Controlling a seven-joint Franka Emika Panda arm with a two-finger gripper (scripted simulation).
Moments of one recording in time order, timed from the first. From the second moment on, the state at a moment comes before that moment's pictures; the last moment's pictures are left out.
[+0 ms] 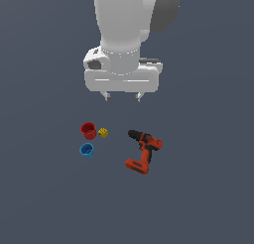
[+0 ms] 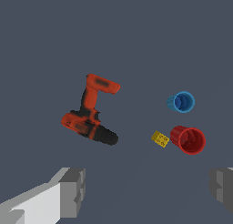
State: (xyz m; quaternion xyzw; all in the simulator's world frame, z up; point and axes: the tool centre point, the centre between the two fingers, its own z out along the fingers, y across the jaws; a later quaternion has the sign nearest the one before) arm -0.002 -0.013 0.321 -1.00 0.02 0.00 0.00
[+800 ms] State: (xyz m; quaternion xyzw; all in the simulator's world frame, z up) arm 0.000 -0.037 0.321 -1.00 0.05 -0.01 0.01
